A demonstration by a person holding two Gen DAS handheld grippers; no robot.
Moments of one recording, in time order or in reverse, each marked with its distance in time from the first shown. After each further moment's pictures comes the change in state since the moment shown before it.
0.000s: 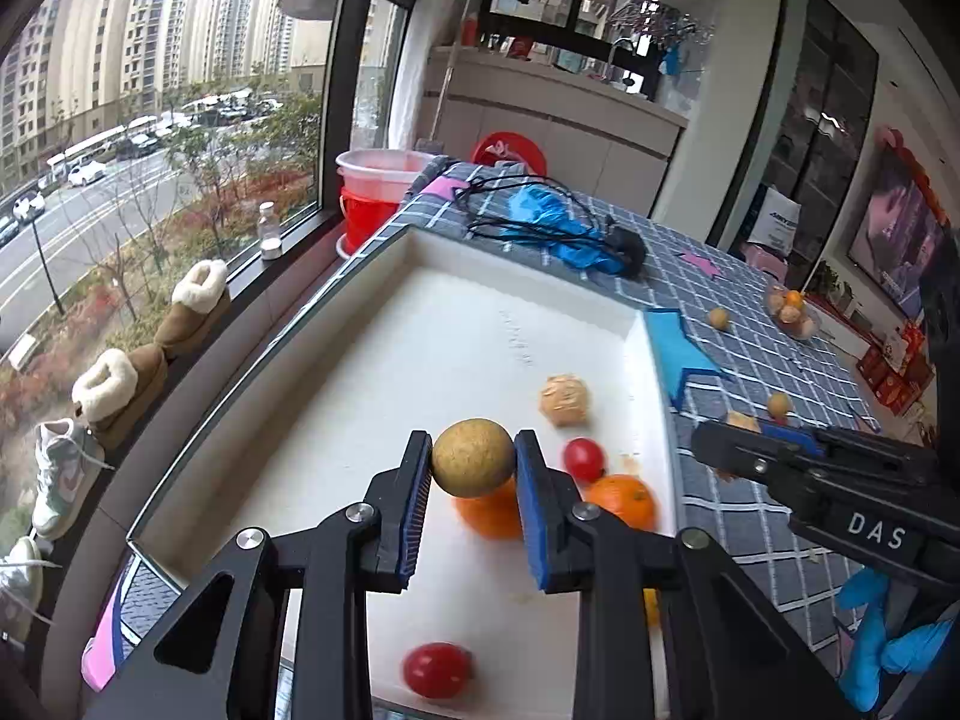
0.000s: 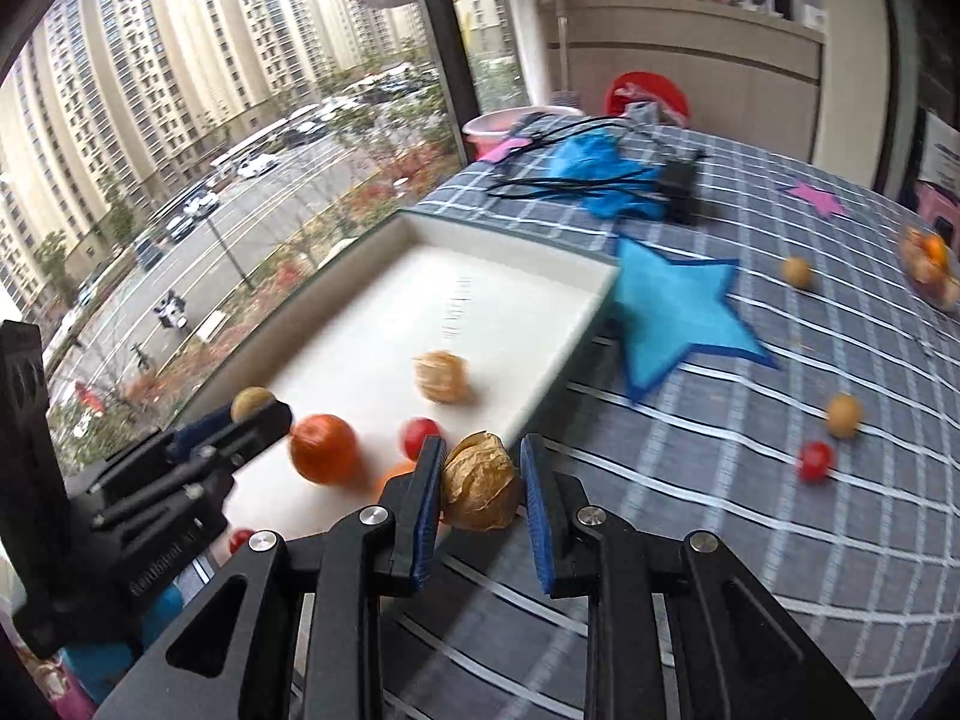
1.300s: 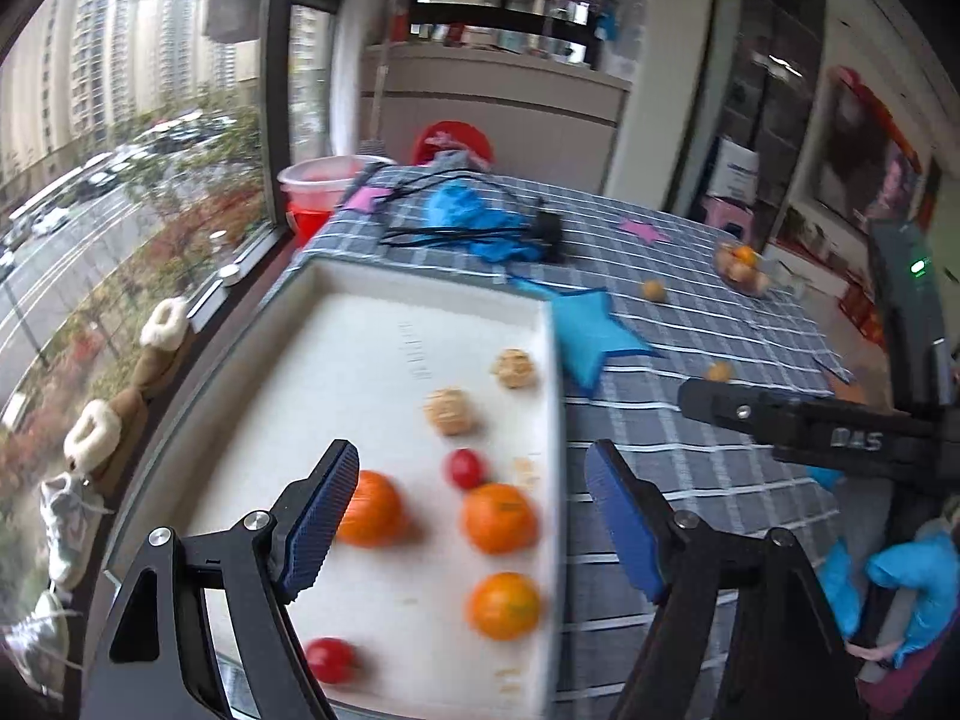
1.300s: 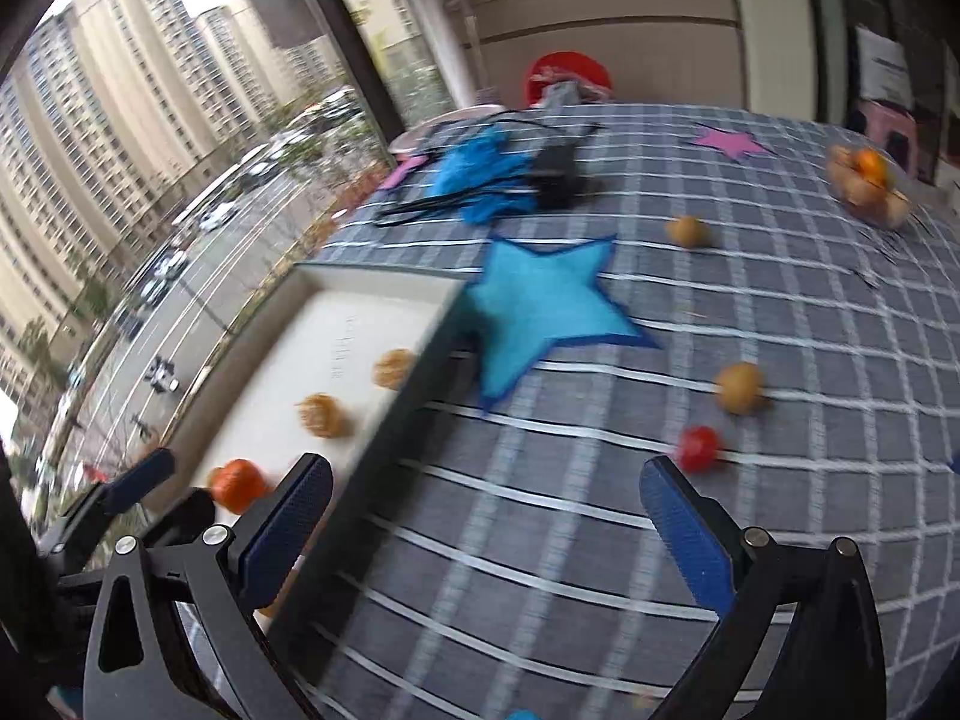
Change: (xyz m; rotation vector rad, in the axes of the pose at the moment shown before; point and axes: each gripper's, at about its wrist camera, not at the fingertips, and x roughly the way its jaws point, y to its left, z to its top) left arm -0.019 -0.073 0.015 0.160 0.046 -0.059; right arm -0.039 -0.120 -0.011 0.250 -0.017 -0.053
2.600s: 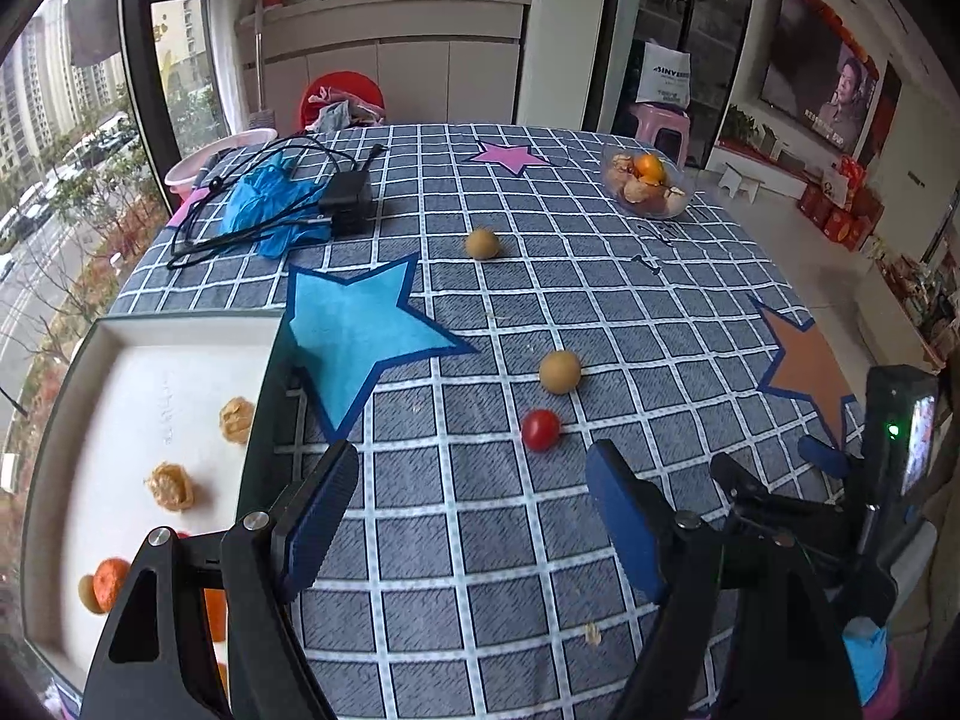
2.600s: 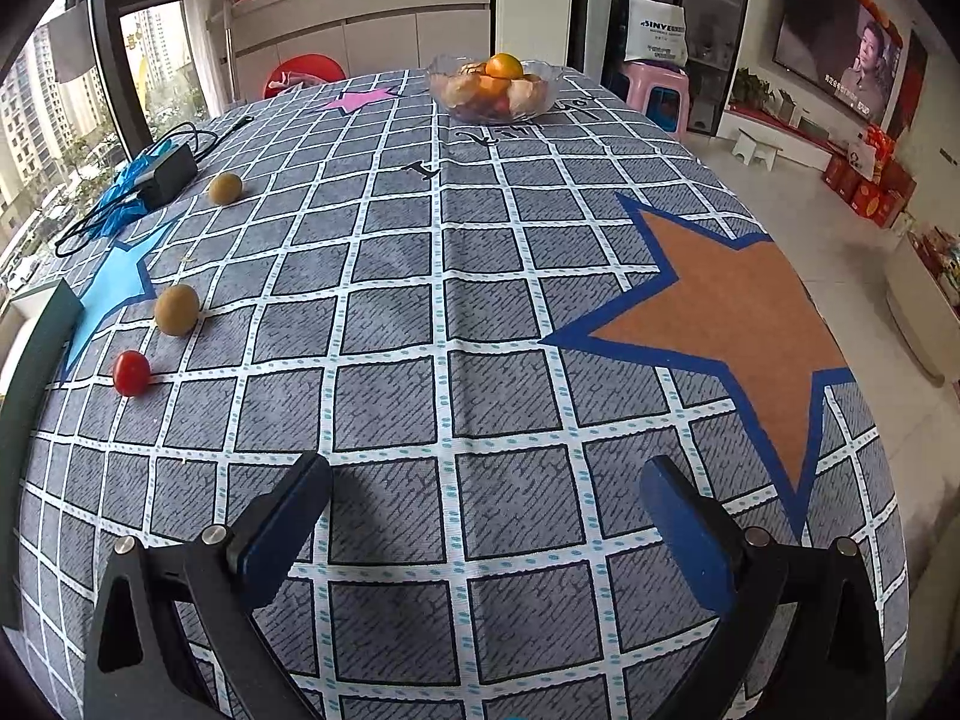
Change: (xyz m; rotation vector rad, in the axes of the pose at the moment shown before) left arm 0.075 -0.152 0.041 0.163 0.179 -0.063; right arm -0.033 -0.167 -0.053 0.158 -0.015 -0.501
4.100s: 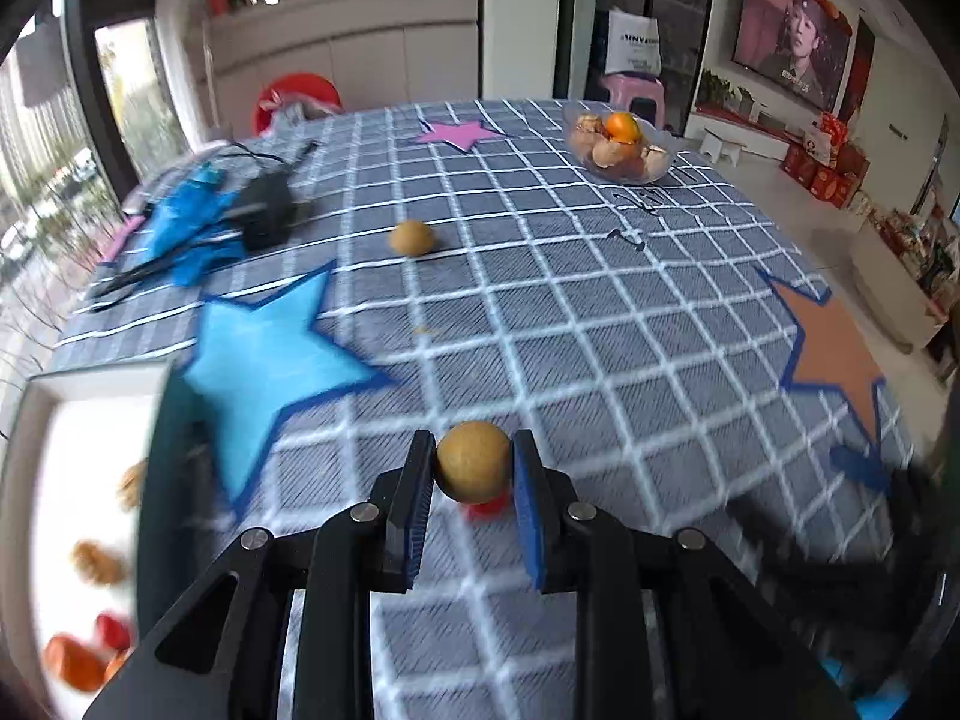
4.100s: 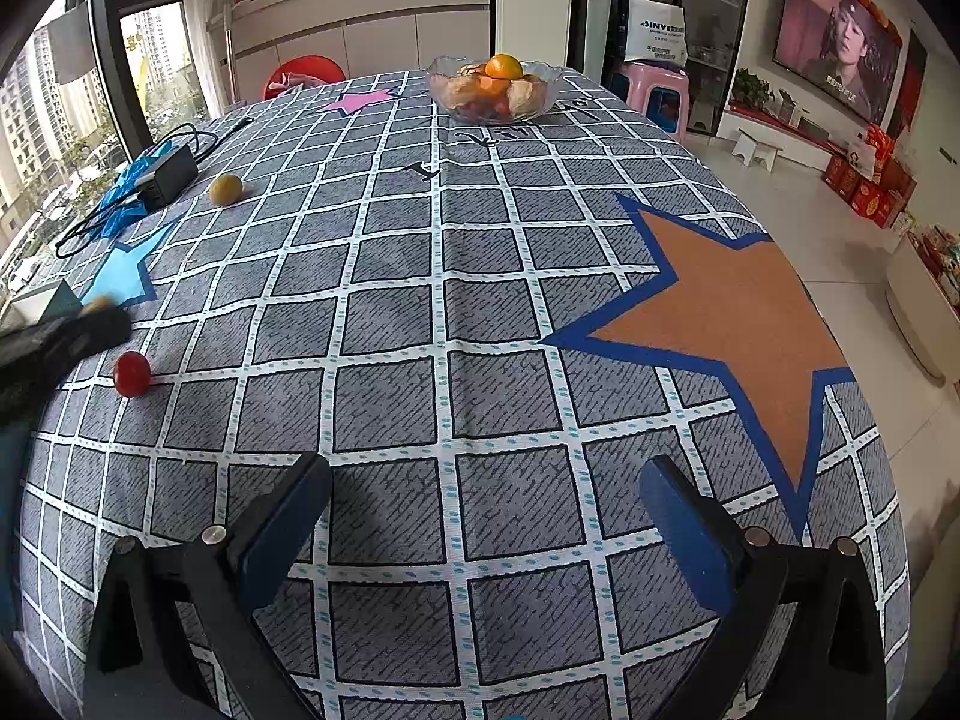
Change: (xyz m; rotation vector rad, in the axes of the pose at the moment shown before) left arm 0.051 -0.033 0.004 0.100 0.009 -0.005; right arm 0.000 0.000 0.000 -0.001 0.000 0.001
